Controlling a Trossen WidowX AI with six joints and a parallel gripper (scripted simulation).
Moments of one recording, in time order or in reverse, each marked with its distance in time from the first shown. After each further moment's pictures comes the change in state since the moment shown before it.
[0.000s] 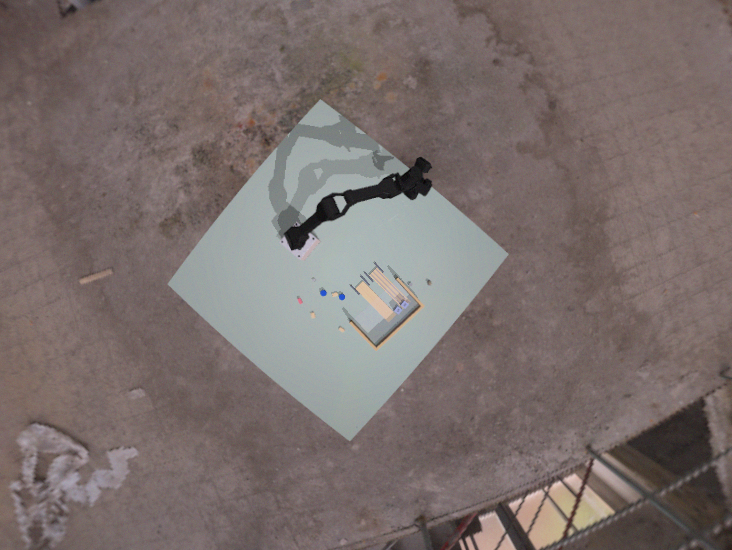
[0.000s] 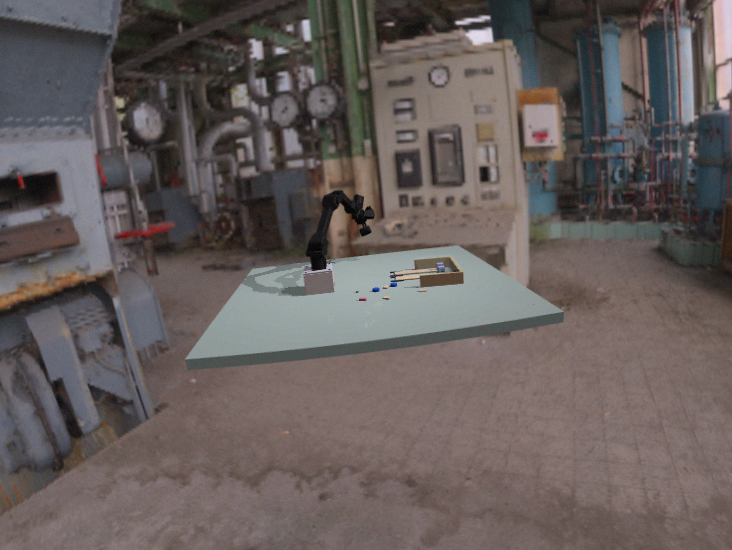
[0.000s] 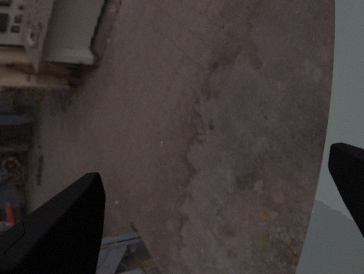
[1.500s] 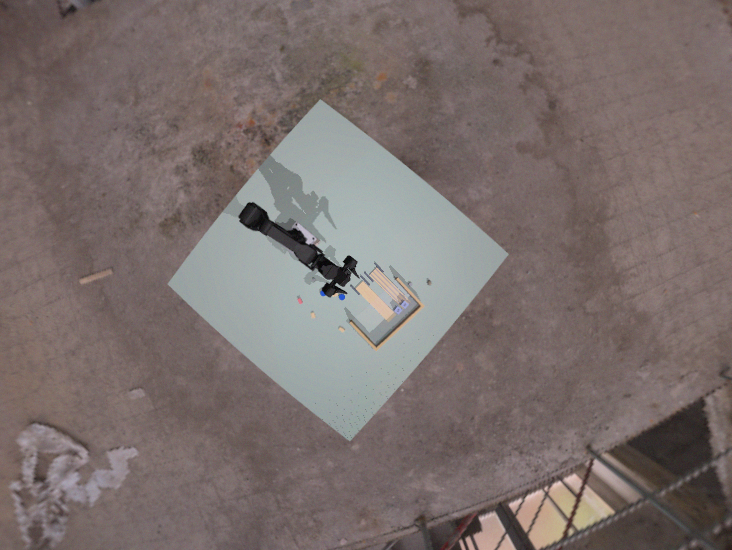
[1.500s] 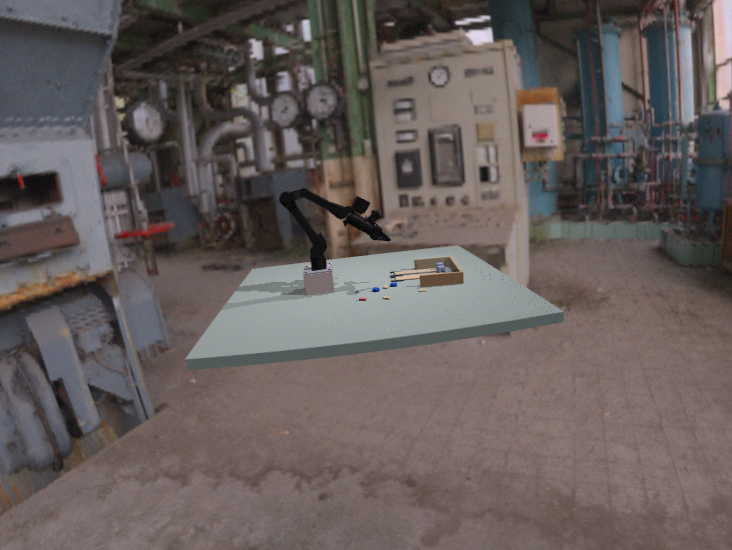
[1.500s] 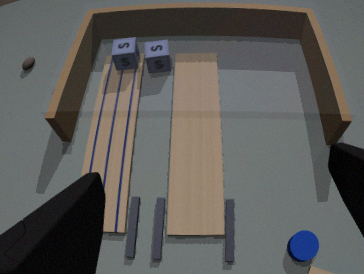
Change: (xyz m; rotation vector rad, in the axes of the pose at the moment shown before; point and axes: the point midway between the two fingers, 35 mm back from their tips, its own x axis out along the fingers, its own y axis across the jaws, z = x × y) arm -0.452 -0.325 0.104 -0.426 -0.517 -0.886
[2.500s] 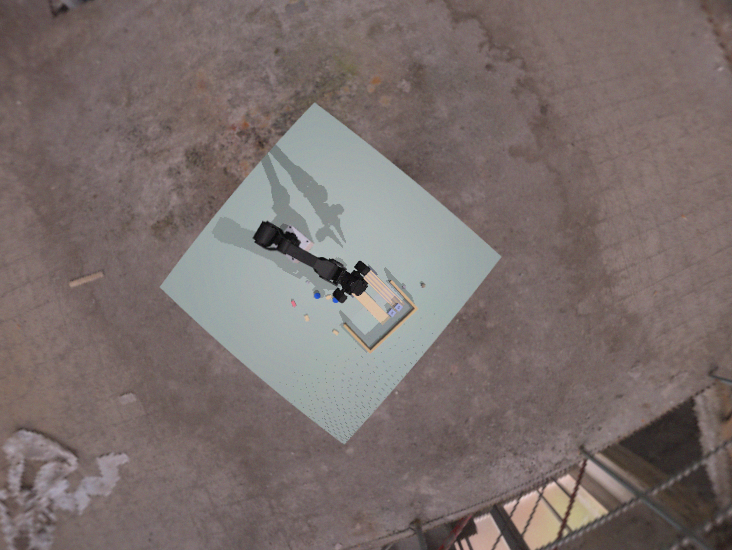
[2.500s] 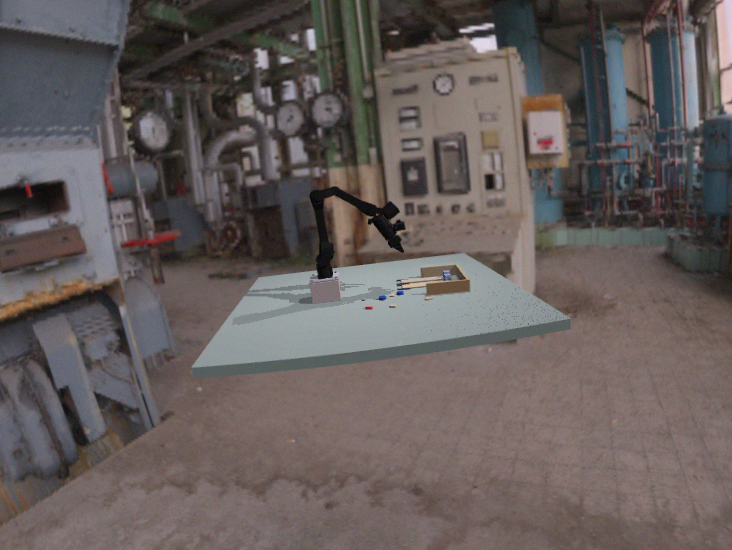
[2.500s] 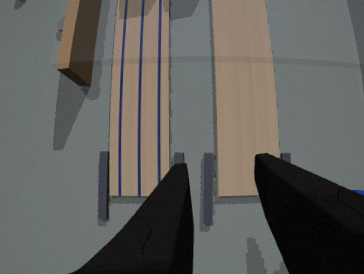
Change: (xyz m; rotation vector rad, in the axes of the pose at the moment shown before) arm 0.056 0.038 0.010 0.064 0.382 0.037
